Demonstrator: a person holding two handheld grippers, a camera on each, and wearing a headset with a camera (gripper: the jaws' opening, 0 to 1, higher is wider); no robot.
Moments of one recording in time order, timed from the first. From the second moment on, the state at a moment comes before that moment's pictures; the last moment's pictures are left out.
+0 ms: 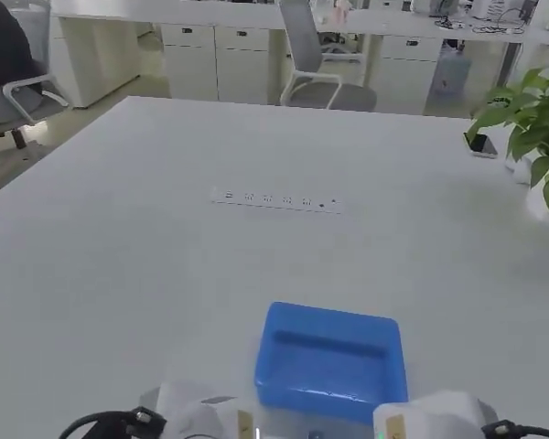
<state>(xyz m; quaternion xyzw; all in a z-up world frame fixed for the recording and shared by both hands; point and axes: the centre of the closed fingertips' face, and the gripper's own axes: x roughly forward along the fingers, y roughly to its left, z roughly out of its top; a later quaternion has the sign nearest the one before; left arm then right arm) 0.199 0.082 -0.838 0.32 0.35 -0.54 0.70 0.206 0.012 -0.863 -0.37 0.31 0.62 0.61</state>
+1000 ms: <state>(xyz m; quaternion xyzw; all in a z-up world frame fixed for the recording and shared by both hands) 0.196 0.061 -0.744 0.37 0.26 -0.55 0.71 0.220 0.054 -0.832 -0.28 0.25 0.62 0.69</state>
